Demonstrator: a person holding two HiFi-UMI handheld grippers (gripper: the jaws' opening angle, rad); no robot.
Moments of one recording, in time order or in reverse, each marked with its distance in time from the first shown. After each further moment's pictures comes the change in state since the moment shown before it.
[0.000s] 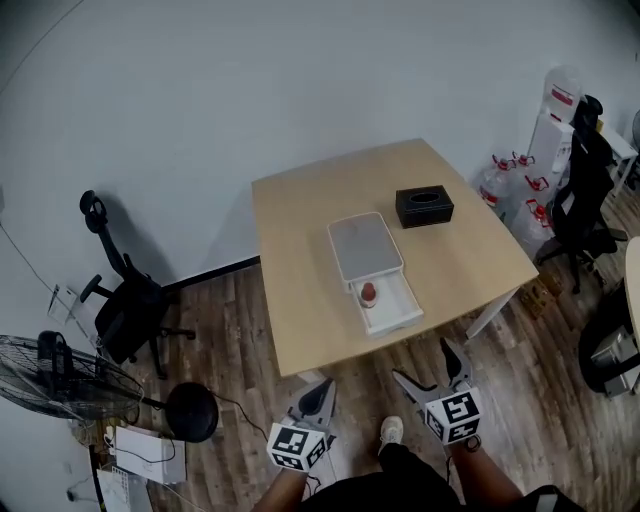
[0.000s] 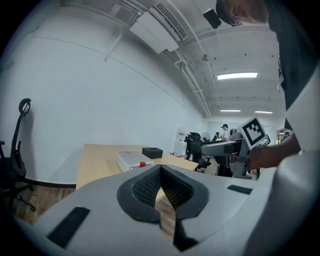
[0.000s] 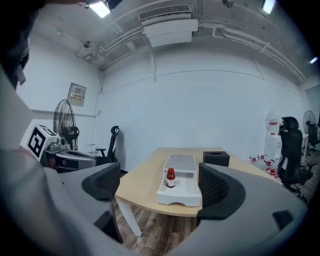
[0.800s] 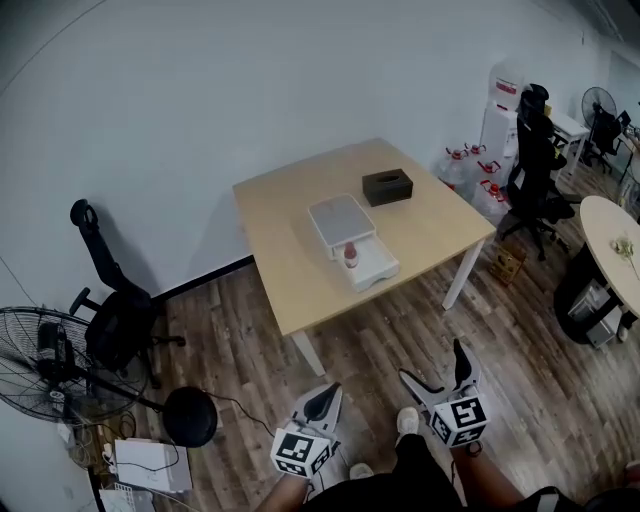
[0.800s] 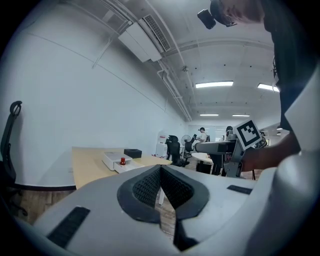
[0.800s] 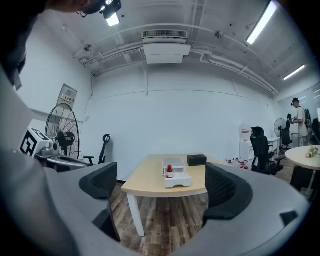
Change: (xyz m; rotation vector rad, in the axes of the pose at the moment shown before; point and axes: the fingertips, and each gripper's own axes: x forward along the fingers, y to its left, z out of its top) left arm -0.177 -0.091 -0.027 0.056 -0.044 -0.203; right arm -0.186 0.121 -0.011 0.041 -0.111 -0.238
